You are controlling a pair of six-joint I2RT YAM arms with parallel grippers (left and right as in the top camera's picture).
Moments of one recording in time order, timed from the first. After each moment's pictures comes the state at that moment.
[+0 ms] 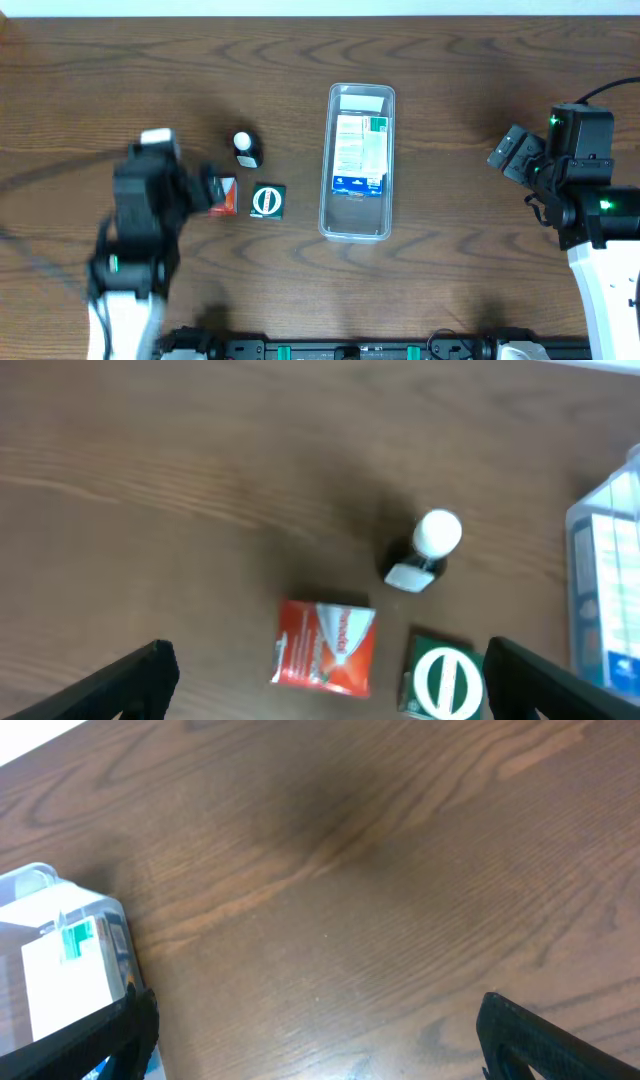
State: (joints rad) left arm -0.03 0.95 0.91 -0.69 -0.09 -0.17; right arm 0.01 1.15 1.16 -0.92 0.19 0.49
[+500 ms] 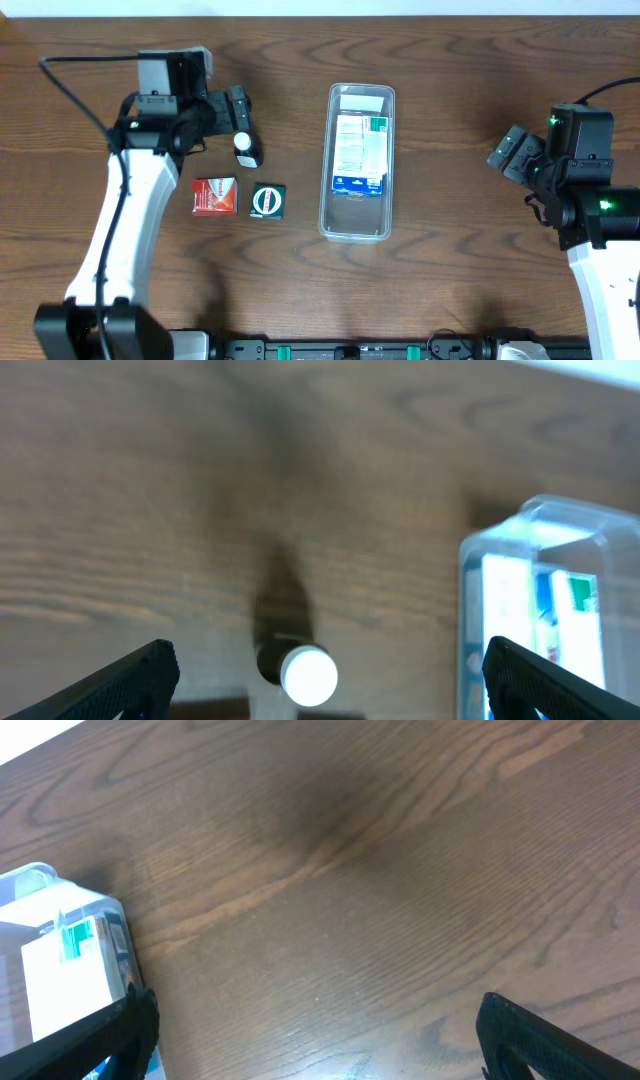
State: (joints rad) left arm -0.03 1.53 1.28 -0.64 0.19 -0.21; right arm 0.01 1.15 1.16 -0.92 0.19 0.49
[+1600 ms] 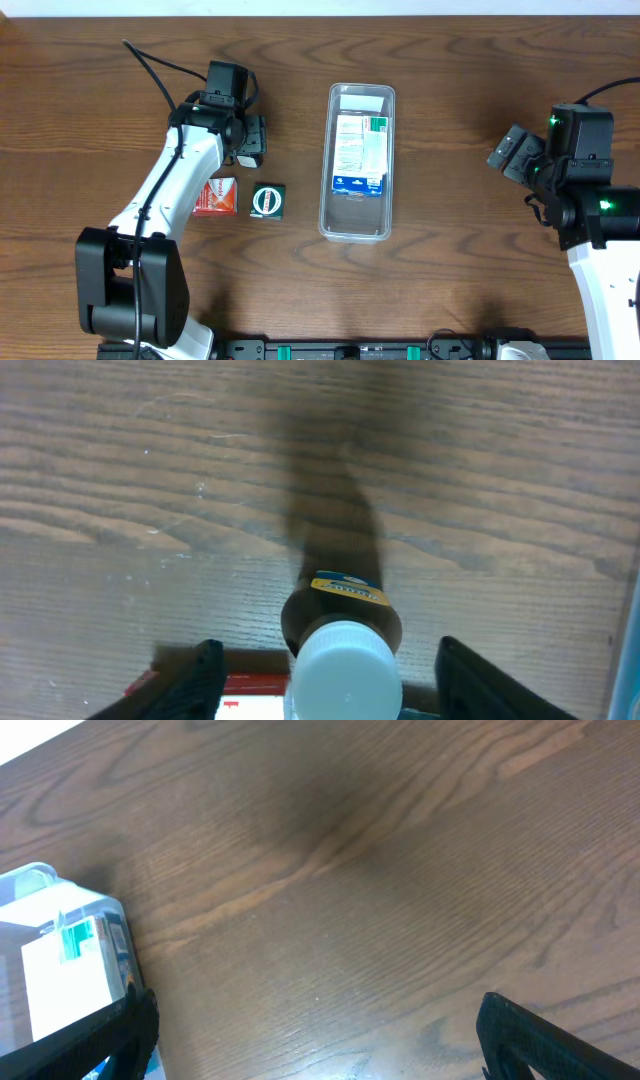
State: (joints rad) left arm -0.18 1.73 1.28 -0.72 -0.10 -0.23; right arm 0.01 1.15 1.16 -0.92 0.19 0.49
